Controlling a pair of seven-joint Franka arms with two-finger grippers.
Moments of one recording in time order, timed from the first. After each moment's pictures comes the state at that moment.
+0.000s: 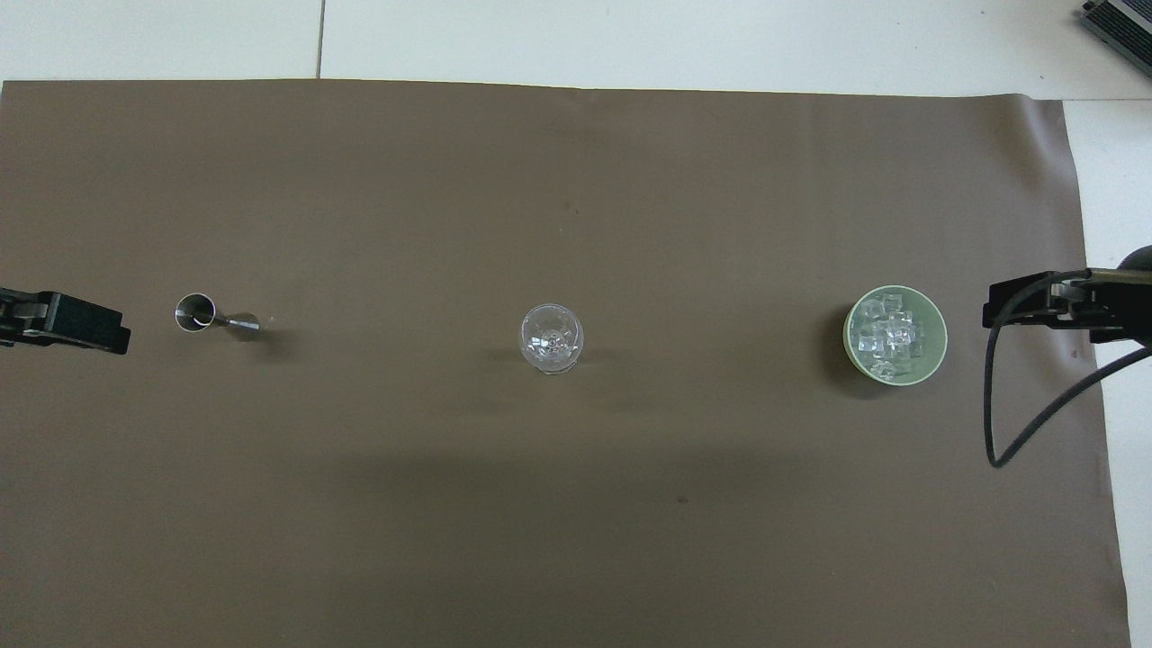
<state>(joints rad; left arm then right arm) -0.03 -0.07 -0.04 -1.58 -0.01 1.44 0.06 0.06 -0.10 -0.06 -1.68 -0.03 1.59 0.17</state>
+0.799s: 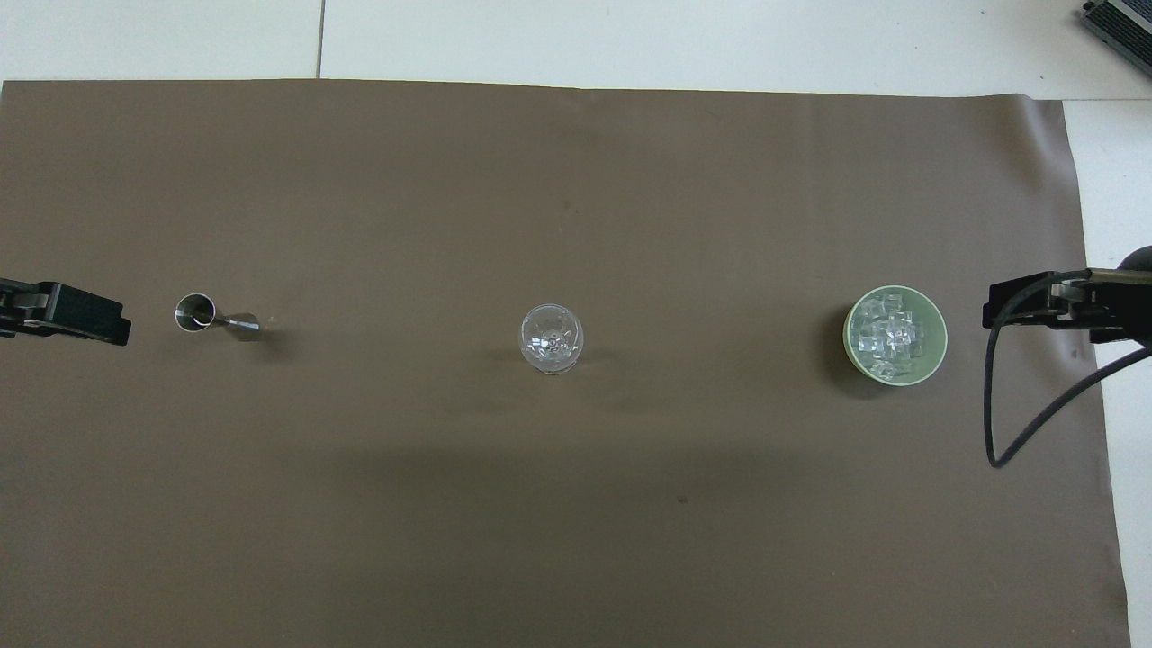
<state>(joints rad) -0.03 -0.03 -0.03 -1.53 -0.01 1.44 0.06 0.06 -0.10 -0.06 -1.68 -0.03 1.59 0.17</state>
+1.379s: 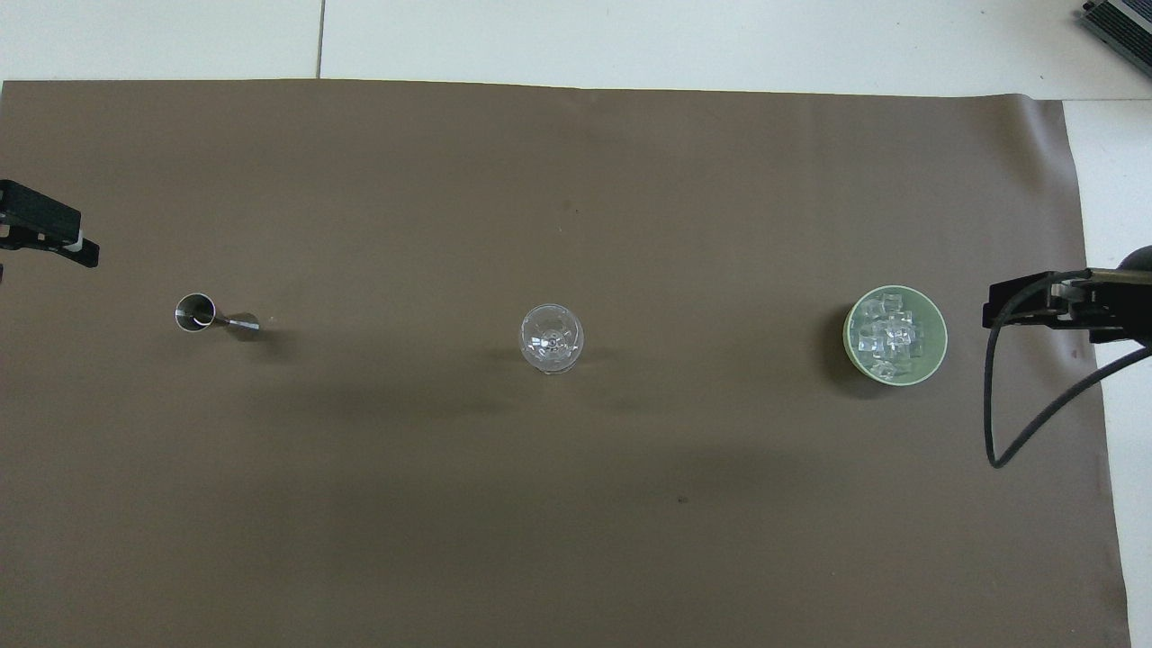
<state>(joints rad) -0.09 0.28 0.23 -1.25 -0.19 1.34 -0.04 0.06 -0.10 -0.06 -1.68 -0.03 1.59 0.17</state>
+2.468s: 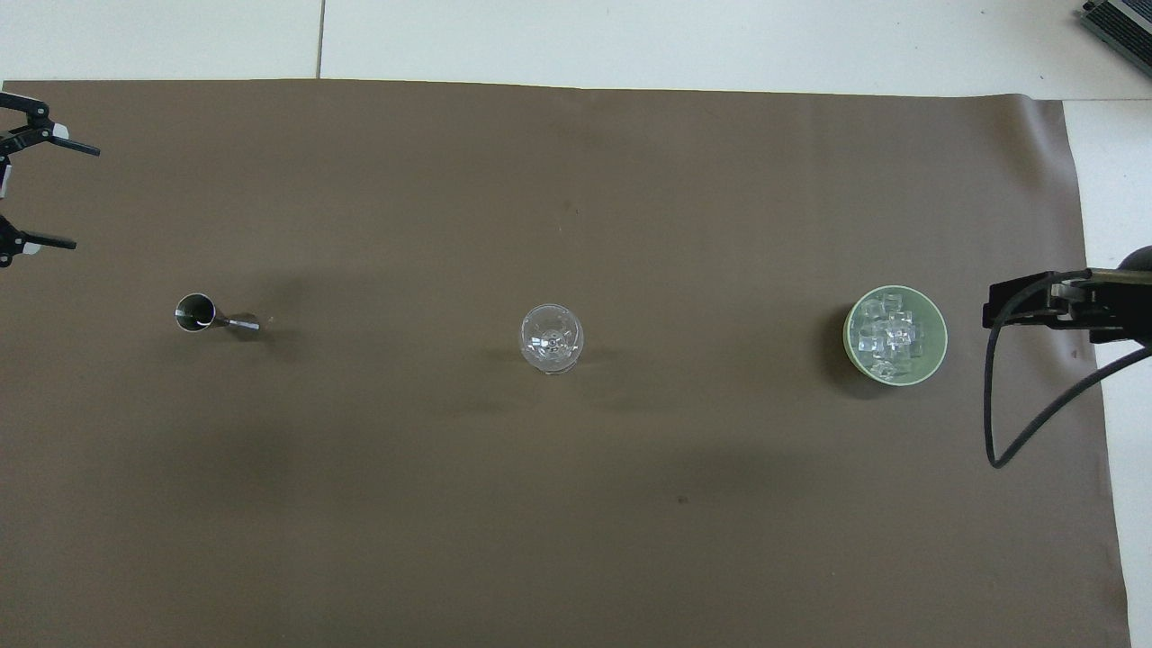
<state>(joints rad) -0.01 0.43 0.37 -1.24 -0.72 1.47 -0.86 0.06 -0.10 -0.06 -1.68 -0.03 1.59 0.17</state>
